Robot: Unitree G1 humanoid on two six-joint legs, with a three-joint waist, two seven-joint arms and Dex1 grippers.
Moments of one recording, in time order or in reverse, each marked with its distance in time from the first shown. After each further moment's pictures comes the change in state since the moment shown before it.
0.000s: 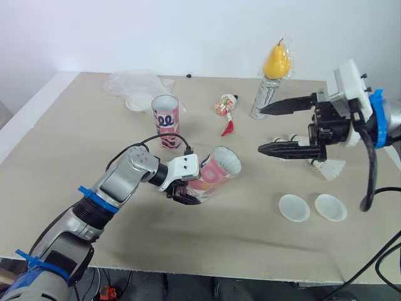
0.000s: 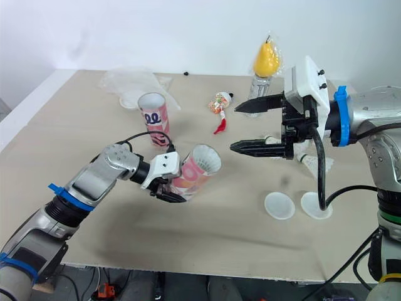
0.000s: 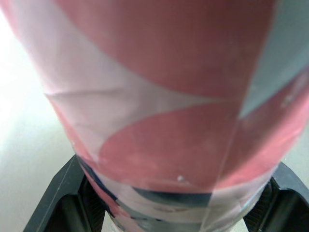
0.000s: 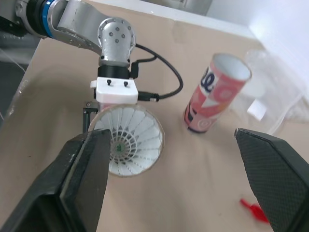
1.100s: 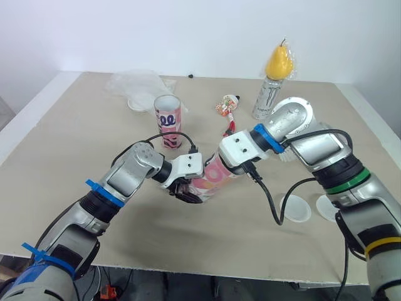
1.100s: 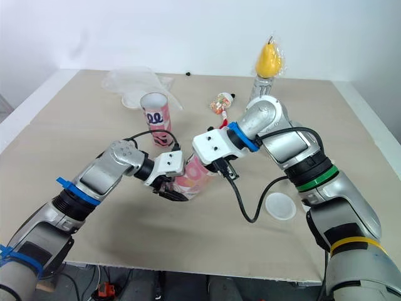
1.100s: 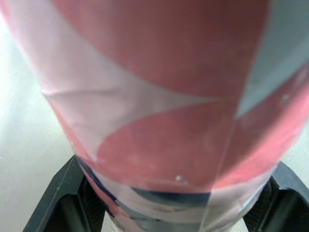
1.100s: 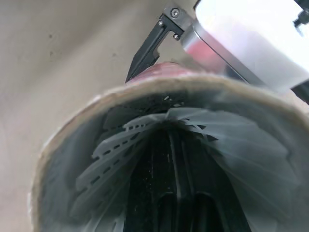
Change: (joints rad) left arm -0.050 -0.036 -0.017 0.086 0.020 -0.039 -0.038; right arm -0.306 0.330 0.609 0.348 -0.556 -0.585 0.280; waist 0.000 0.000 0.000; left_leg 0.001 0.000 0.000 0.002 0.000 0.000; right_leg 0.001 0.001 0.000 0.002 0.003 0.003
